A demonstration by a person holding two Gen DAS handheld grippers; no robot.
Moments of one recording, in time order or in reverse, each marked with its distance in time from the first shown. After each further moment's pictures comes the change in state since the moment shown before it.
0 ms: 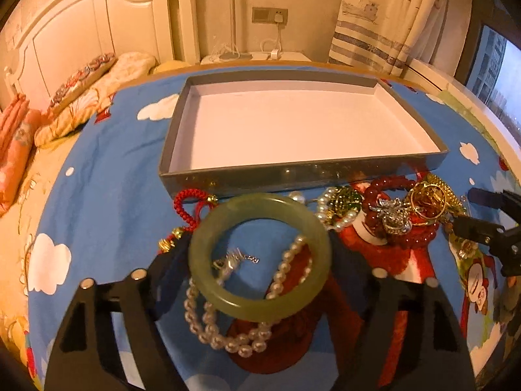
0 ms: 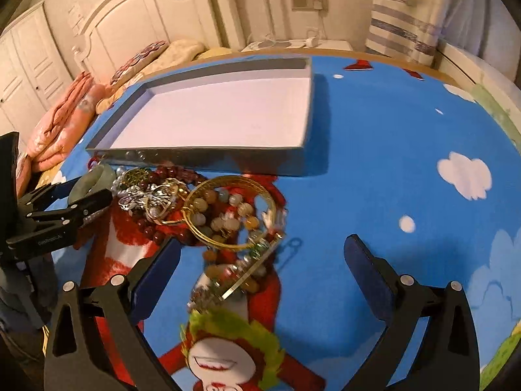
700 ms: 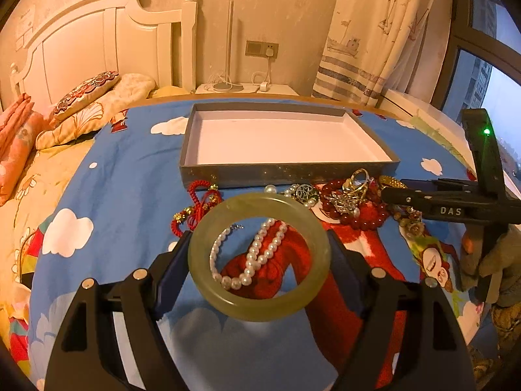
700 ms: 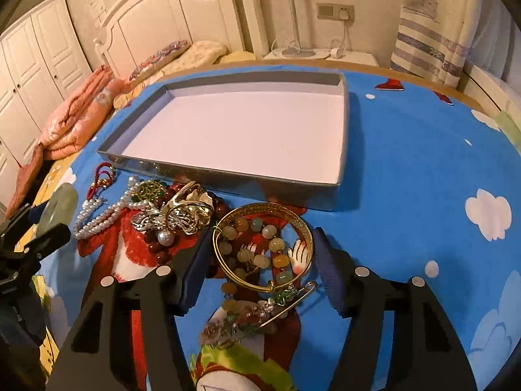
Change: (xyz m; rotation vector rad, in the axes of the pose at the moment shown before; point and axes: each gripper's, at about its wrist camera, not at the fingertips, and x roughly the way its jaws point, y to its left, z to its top) left arm -0.072 0.002 -0.040 -0.035 -0.150 -0.077; right arm -0.002 0.009 0.011 -0.055 -0.059 0.062
